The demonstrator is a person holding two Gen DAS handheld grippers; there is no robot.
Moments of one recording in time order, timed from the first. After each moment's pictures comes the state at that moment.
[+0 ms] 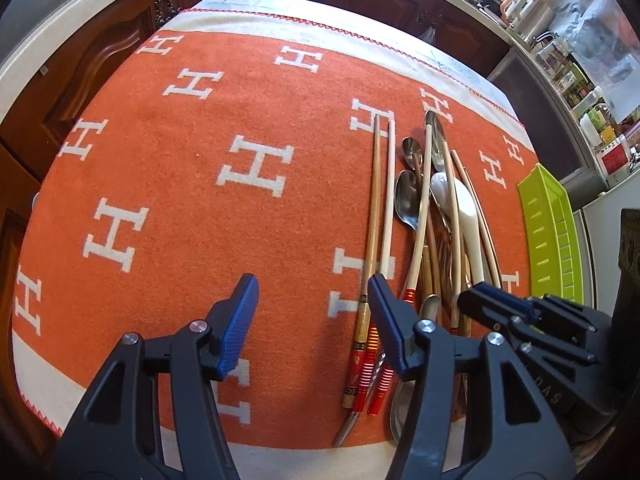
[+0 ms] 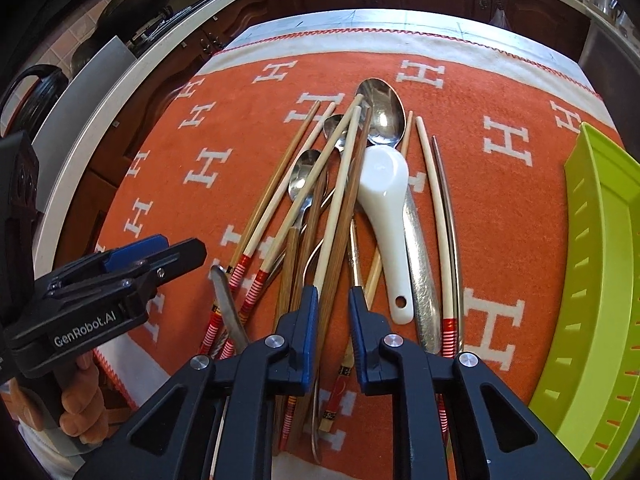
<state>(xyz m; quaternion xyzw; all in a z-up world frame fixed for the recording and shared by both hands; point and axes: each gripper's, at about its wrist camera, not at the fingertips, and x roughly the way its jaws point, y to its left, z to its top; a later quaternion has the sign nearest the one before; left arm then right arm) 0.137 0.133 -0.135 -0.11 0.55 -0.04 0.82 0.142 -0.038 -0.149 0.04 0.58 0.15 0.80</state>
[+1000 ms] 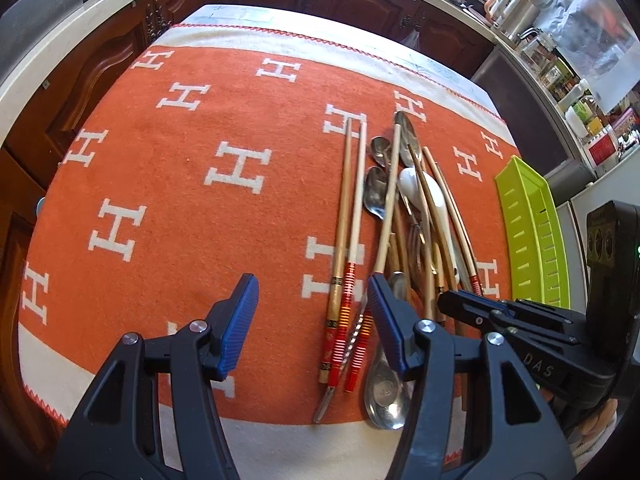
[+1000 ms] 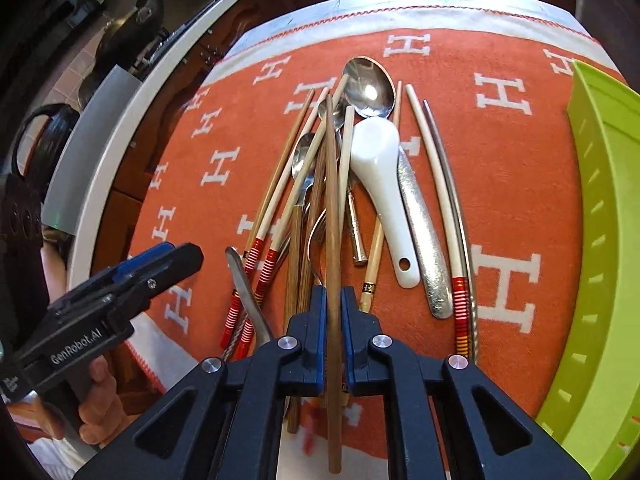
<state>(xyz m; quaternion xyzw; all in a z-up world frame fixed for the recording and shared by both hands) 0.114 0.120 -0.111 -0.10 0.54 -0.06 0.83 0.128 -0.076 -0.149 0.13 0.59 0.18 0.77</state>
